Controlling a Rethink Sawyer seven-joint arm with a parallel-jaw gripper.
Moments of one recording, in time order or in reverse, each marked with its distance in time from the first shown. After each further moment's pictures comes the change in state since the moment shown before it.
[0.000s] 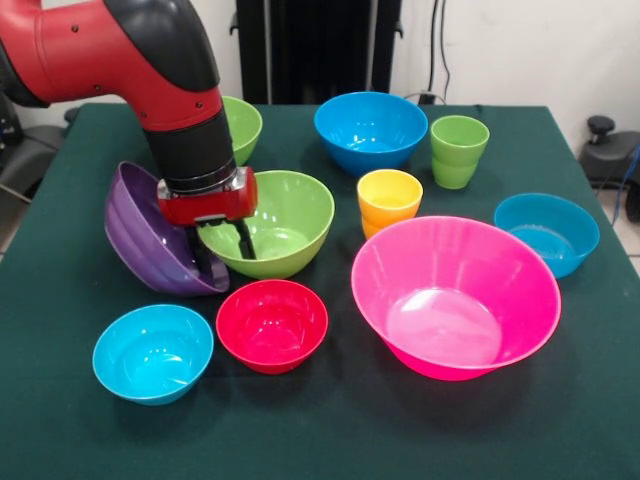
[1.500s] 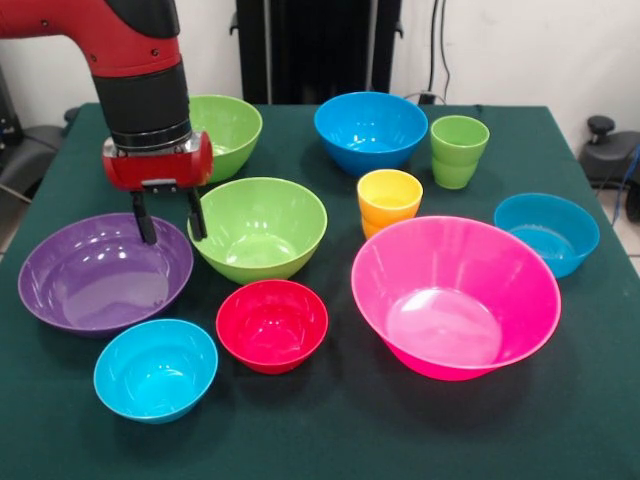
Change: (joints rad) arm -0.025 -0.143 0.000 0.044 0.007 0.000 0.000
